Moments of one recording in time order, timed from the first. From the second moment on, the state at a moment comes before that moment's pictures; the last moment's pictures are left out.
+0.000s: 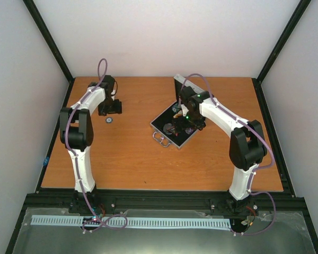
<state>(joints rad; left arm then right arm) -0.11 2.12 1.75 -0.97 -0.06 -0.23 0.49 1.87 1.55 -1.08 -0.12 0.18</state>
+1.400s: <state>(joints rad) -0.05 2.21 1.71 -0.97 -0.04 -0.29 0.49 1.87 1.51 -1.07 -0.12 0.18</state>
